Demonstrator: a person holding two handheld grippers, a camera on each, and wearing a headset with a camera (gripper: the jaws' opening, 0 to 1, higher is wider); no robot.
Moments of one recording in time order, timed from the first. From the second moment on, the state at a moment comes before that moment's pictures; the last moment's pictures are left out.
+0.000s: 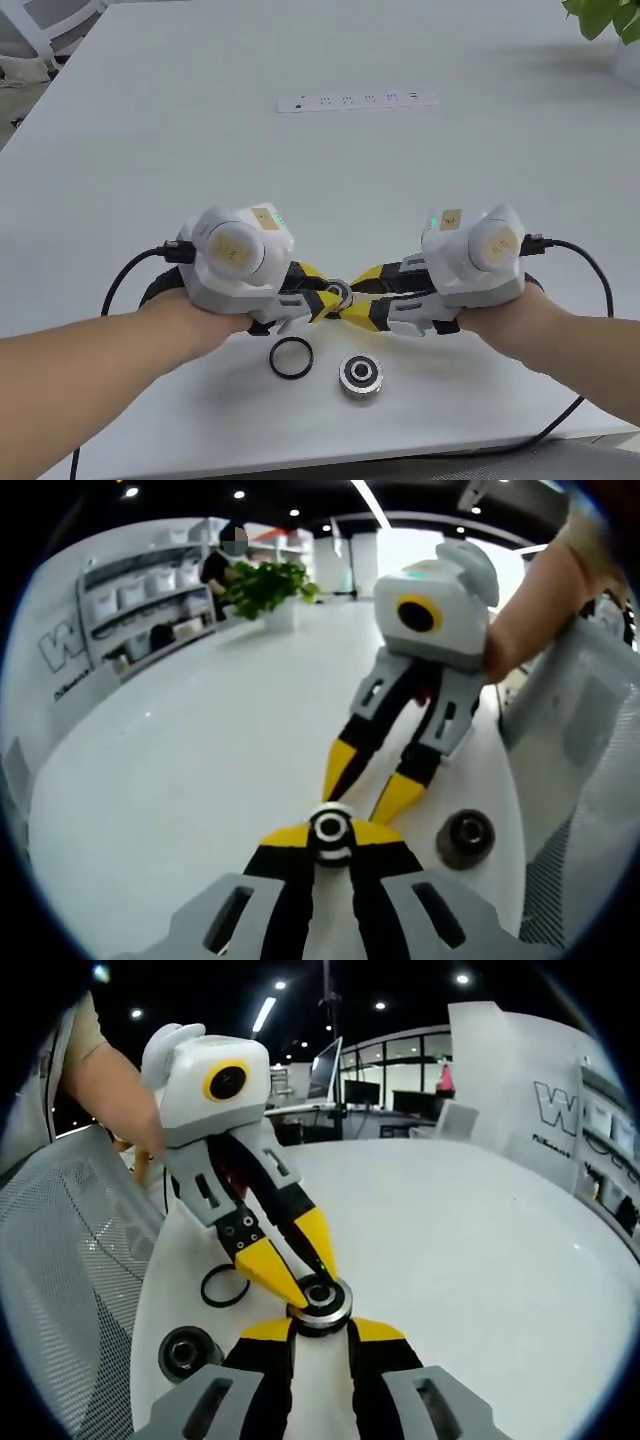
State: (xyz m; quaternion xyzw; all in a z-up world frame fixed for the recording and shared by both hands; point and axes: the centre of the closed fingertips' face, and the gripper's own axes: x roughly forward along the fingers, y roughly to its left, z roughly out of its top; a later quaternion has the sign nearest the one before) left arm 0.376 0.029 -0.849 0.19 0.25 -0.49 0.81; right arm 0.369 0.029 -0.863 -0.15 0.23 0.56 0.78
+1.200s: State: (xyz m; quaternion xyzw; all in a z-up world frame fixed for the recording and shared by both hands) left arm 0.376 0.029 -0.850 0.19 0.27 -0.48 0.82; right arm 0.379 0.012 -0.857 0.05 0.32 0.50 0.80
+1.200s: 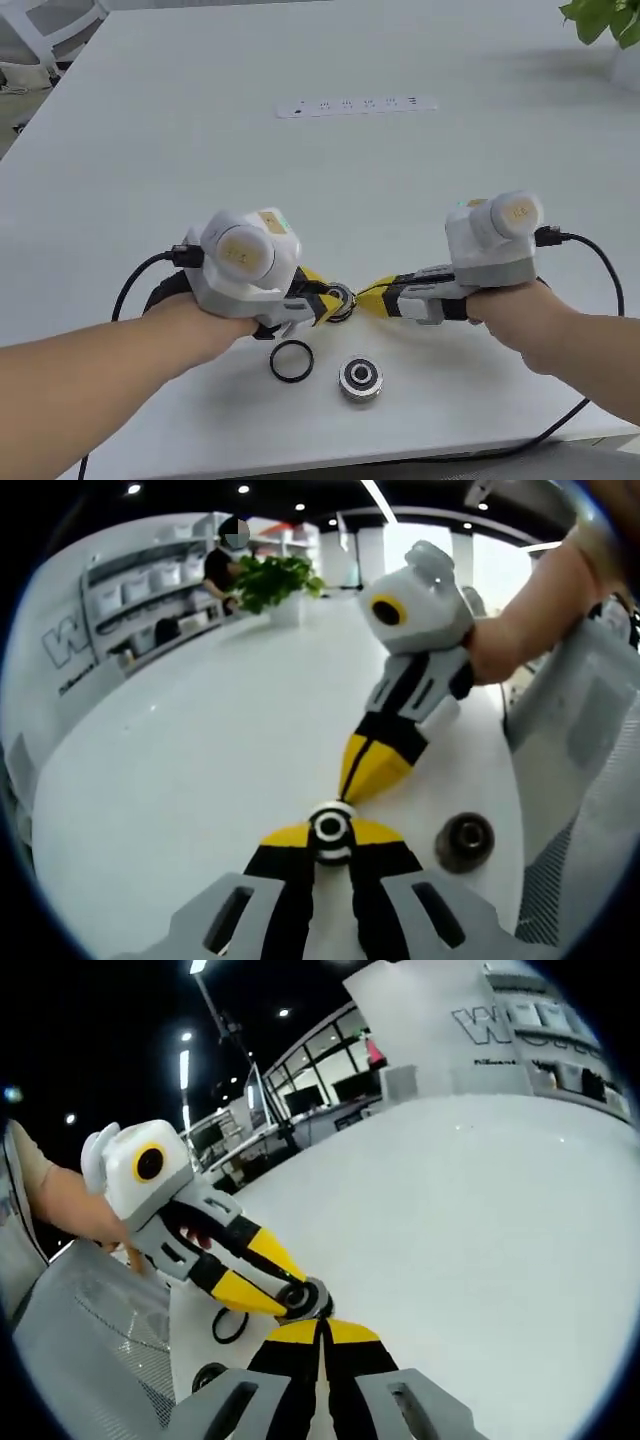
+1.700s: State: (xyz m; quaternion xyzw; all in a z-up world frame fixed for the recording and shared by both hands) left arm 0.373 0.027 -0.849 0.20 0.27 -0.47 0.82; right arm 0.374 0.020 -0.847 0.11 0.33 0.49 0.80
